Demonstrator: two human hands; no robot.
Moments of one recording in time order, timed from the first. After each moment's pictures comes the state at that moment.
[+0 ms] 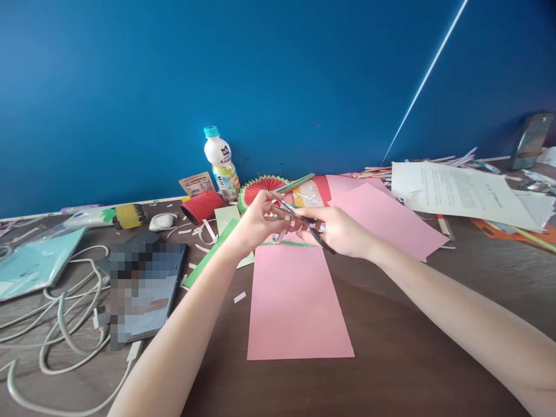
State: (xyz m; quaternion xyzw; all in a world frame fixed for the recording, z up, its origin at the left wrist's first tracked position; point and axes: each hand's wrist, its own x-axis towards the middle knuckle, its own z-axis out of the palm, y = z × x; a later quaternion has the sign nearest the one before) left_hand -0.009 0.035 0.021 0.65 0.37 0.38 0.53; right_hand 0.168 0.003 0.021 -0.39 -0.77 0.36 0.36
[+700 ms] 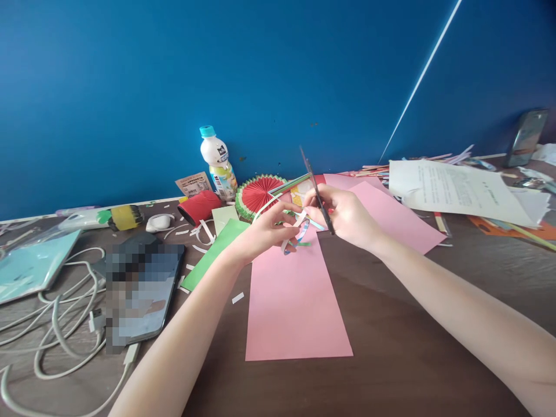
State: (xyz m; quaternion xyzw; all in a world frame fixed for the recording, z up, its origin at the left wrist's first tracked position) left_hand 0.003 0.019 0.030 0.66 0.36 0.28 0.60; right_hand 0.181 0.010 0.024 -0.42 -0.73 0.28 0.45
